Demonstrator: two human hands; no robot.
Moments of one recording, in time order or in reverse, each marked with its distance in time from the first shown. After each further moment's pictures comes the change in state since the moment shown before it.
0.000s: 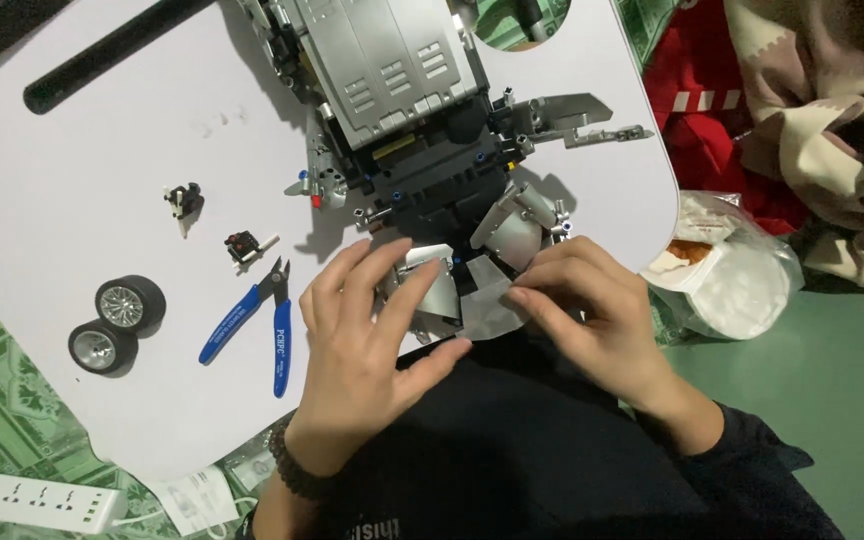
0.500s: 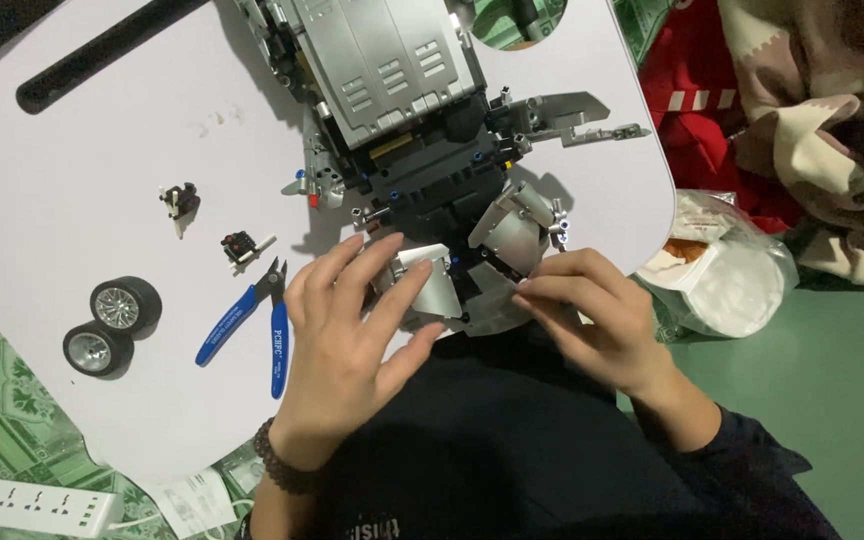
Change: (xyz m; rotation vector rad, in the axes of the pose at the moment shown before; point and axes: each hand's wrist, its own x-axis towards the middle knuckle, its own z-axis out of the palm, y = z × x) left_hand -0.001 -0.015 -0.003 0.117 -0.049 0.095; right_hand -0.010 0.024 -0.002 -0.109 -0.003 -0.286
